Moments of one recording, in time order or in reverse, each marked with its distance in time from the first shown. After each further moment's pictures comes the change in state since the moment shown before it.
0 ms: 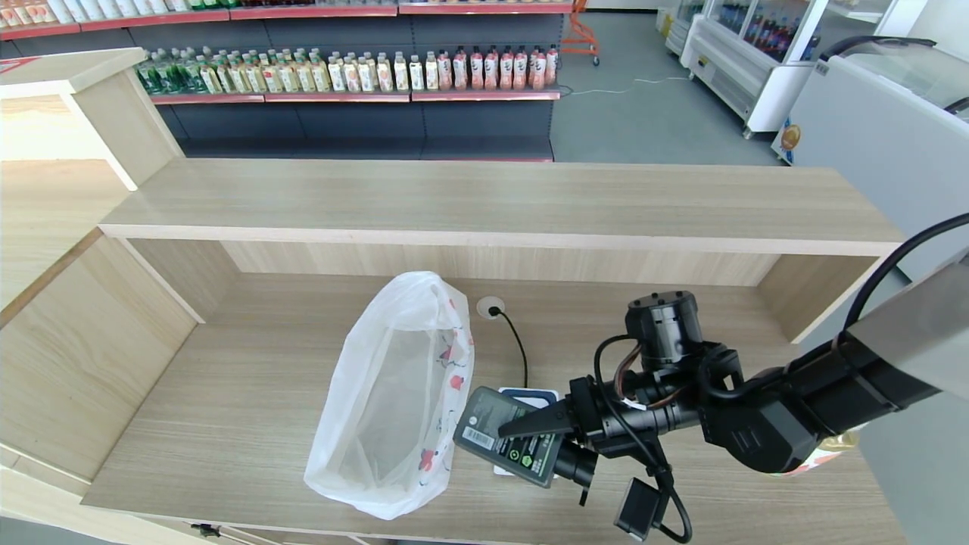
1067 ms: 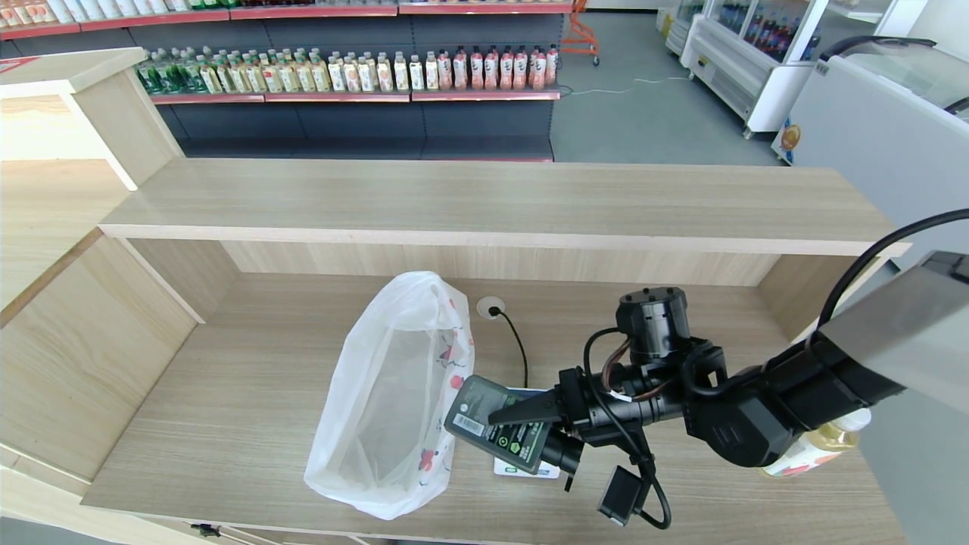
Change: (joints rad) left arm 0.000 0.000 0.000 0.000 0.000 0.000; right arm 0.005 0.045 -0.044 -0.062 0.000 0.032
